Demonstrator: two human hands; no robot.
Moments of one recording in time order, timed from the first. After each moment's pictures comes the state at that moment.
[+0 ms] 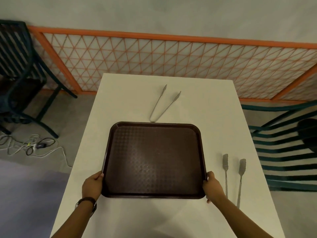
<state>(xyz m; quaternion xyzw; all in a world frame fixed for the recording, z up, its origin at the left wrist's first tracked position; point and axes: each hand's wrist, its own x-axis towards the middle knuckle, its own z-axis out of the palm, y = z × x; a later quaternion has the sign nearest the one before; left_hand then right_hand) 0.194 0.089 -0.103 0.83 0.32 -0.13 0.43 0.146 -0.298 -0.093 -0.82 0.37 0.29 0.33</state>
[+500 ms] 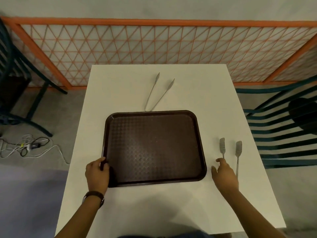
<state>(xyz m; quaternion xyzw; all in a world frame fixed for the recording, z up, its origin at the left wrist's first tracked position) 0.197 0.070 -0.090 0.88 0.25 -0.06 0.39 0.114 -0.317 -0.085 -0.89 0.37 0.13 0.23</state>
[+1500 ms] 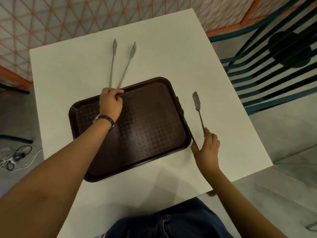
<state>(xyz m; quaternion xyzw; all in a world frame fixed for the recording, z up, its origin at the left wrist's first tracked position) 0.353 -0.085 -0.085 0.94 -0.08 -0.07 0.33 0.075 -0.275 -0.084 -0.85 0.42 0.00 0.33</state>
